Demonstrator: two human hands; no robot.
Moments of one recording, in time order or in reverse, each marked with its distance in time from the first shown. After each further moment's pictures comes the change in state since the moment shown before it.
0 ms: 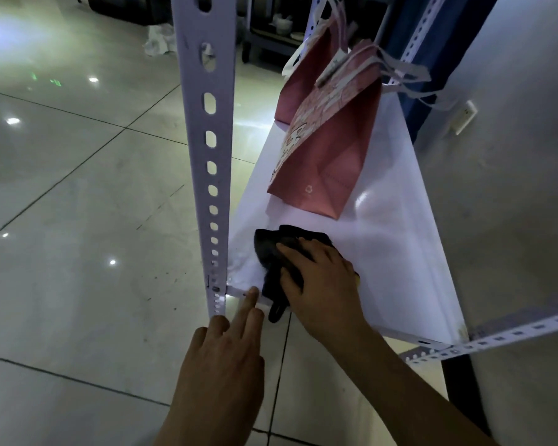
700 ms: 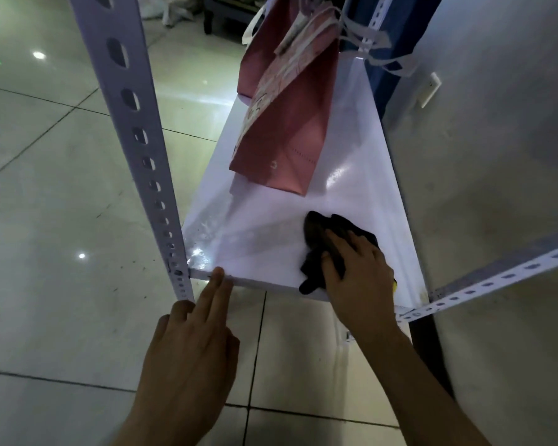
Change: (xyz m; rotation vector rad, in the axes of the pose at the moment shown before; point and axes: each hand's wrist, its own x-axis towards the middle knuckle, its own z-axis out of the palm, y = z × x) left_hand -0.007 0.006 -0.007 0.007 -0.048 -0.005; right_hand -0.041 0.079 -0.018 -0.051 0.191 0.283
